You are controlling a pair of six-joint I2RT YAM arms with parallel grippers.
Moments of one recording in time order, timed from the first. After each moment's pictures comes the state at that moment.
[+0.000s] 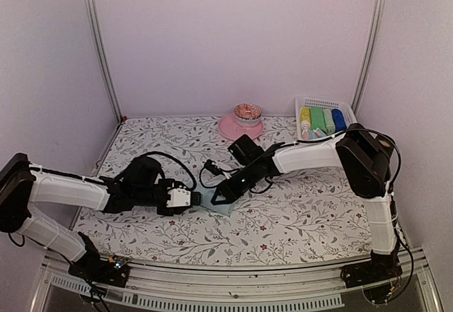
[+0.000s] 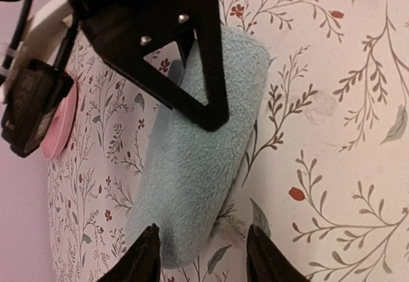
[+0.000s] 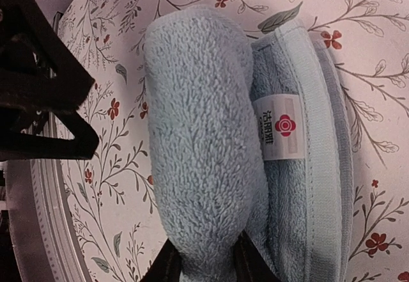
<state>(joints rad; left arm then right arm) -0.74 1.35 0.51 0.16 0.17 0.97 0.89 2.19 1.52 -0.31 -0.53 0.11</state>
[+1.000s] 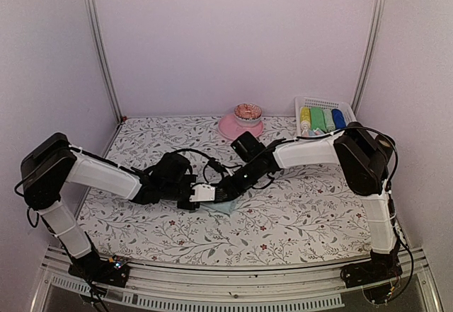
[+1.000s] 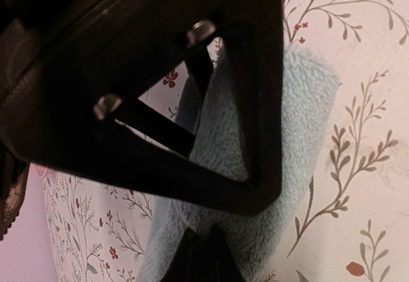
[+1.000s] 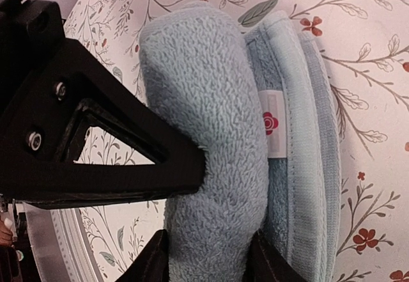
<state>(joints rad) -0.81 1.69 0.74 0.20 0.04 0.97 0.85 2.22 1.56 -0.37 -0.62 0.14</state>
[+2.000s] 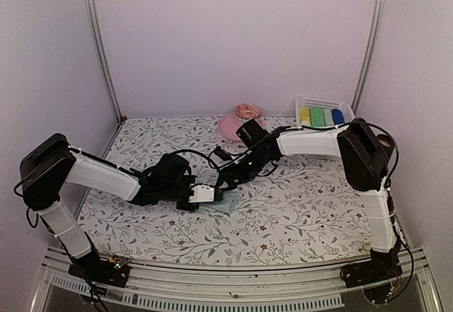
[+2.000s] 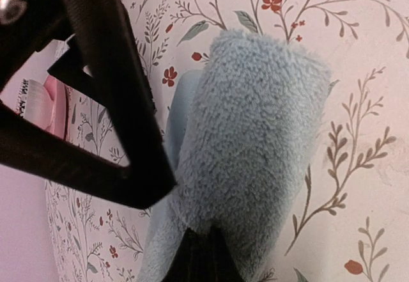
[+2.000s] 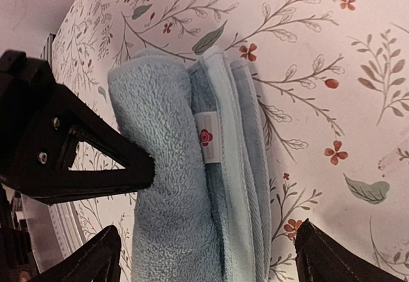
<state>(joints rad) -0.81 1.68 0.72 0.22 0.04 0.98 0.78 2.22 1.69 -0.52 -0.59 0.09</state>
